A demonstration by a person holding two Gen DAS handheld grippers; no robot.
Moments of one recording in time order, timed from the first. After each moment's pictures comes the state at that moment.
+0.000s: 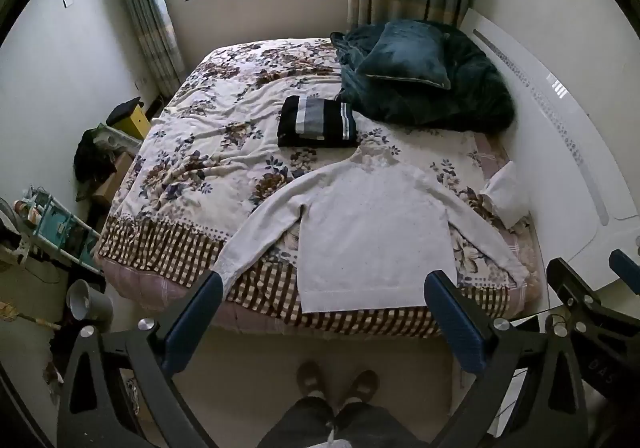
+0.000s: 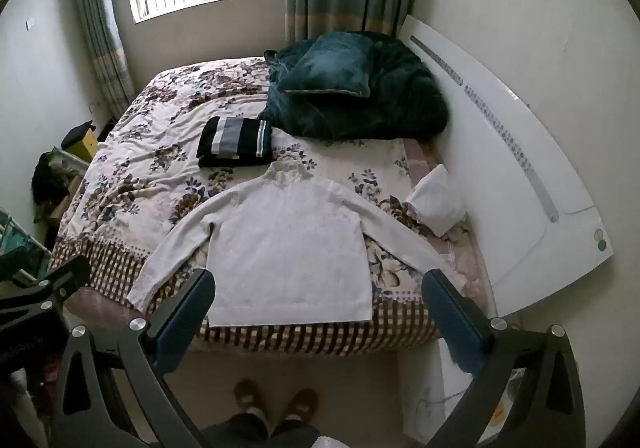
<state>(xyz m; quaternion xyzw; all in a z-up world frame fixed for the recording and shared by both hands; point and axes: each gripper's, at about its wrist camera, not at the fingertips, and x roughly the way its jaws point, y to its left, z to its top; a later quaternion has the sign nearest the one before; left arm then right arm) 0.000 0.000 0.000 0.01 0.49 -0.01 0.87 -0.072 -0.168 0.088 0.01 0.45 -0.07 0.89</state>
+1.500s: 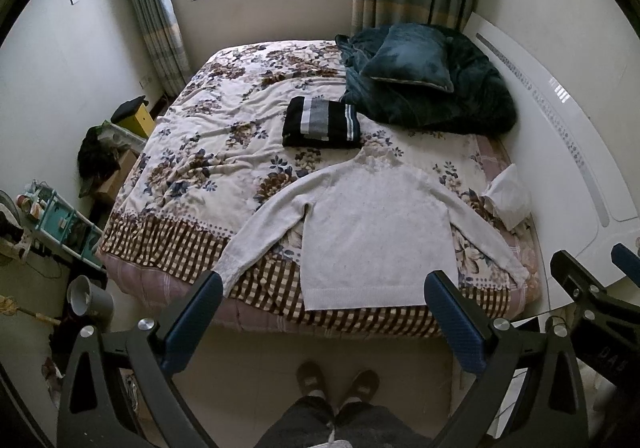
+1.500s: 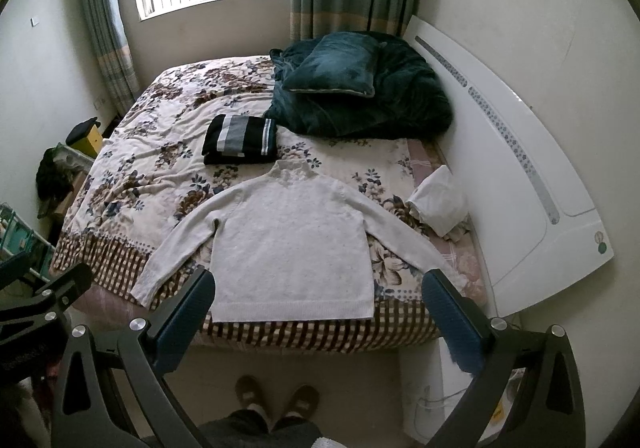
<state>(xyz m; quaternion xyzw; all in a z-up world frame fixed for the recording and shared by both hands) -0.004 0.009 0.008 0.01 0.49 -0.01 0.87 -0.082 -0.161 0.096 0.02 0.46 -0.07 0.89</state>
